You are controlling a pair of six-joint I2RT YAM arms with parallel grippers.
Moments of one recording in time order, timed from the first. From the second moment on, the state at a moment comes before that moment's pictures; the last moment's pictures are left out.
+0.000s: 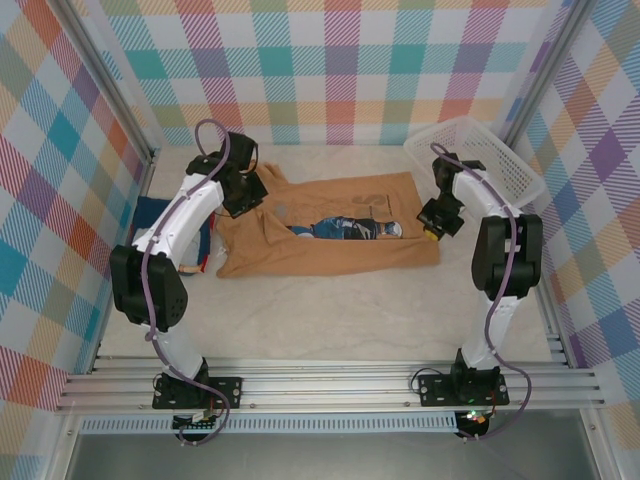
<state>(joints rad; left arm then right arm) -0.27 1.78 1.67 -0.99 -0.03 -0.79 0.07 1.98 1.61 -1.15 -0.03 0.75</state>
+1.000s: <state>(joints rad) -0.22 1.81 1.67 -1.00 -0.09 -0.77 0.07 2.13 1.78 -1.14 -0.04 0.75</state>
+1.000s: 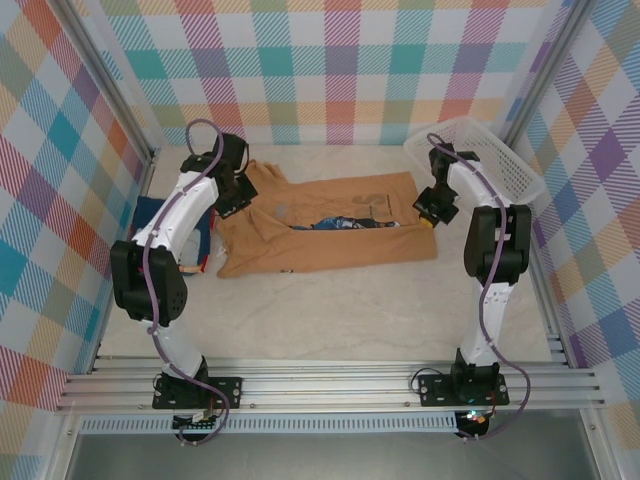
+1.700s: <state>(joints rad) -0.20 1.93 1.73 -0.97 -0.03 -0.80 0.10 1.97 1.68 -1.03 -0.08 0.70</state>
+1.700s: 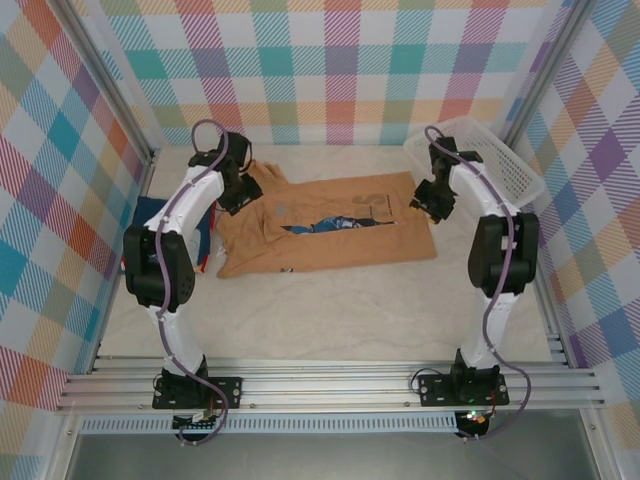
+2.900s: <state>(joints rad) -0.18 2.00 1.51 -0.84 0.19 -0.91 0.15 1.99 1.44 -0.80 -0.09 0.75</state>
